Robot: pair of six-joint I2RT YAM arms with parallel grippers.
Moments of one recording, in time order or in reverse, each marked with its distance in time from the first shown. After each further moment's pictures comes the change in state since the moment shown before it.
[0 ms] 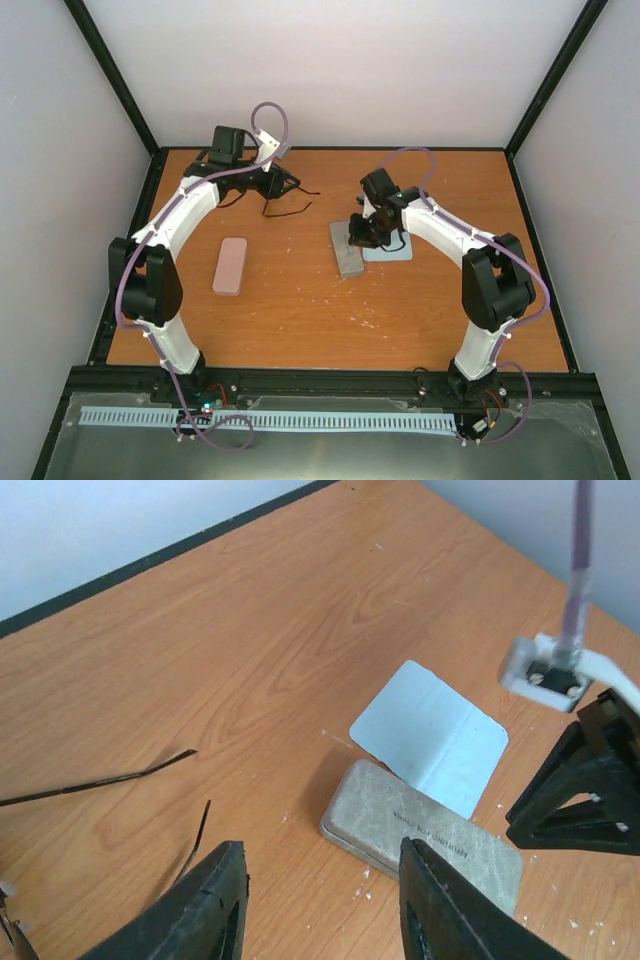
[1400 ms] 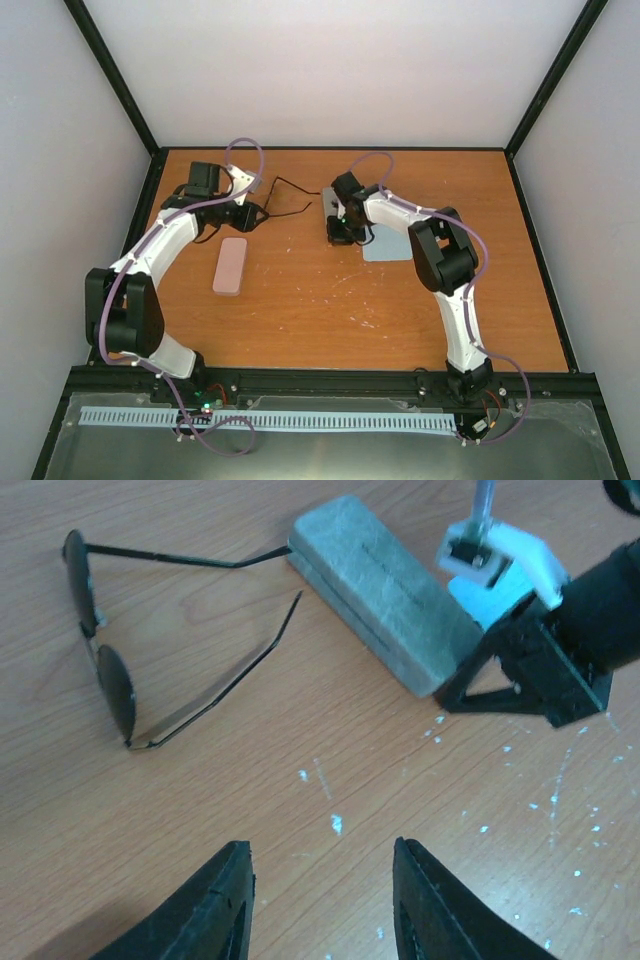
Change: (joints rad) left arm 0.107 -0.244 -0.377 -0.008 -0.148 0.000; right arm 0.050 0.398 0.222 0.039 0.043 -0.060
